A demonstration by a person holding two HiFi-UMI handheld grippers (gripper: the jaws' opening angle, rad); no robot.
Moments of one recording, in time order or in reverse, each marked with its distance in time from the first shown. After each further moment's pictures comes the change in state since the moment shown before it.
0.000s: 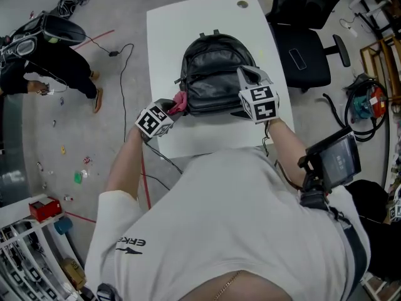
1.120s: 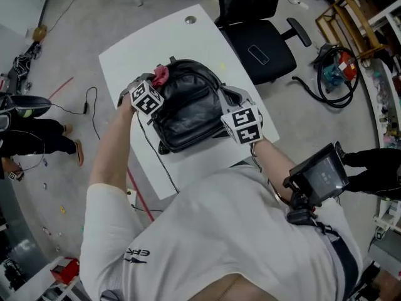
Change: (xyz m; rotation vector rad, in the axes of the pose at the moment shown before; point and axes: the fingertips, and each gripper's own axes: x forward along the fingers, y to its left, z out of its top) left arm 0.089 0.191 0.166 0.546 0.113 0.268; right arm -0.009 -0.045 -0.005 0.093 0.030 -0.200
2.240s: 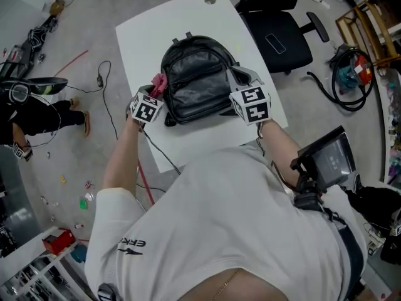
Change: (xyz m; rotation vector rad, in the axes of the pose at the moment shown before) left arm -0.052 -0.103 -0.089 -0.502 -0.003 0.028; right arm -0.002 0.011 -0.011 0.005 -0.004 0.073
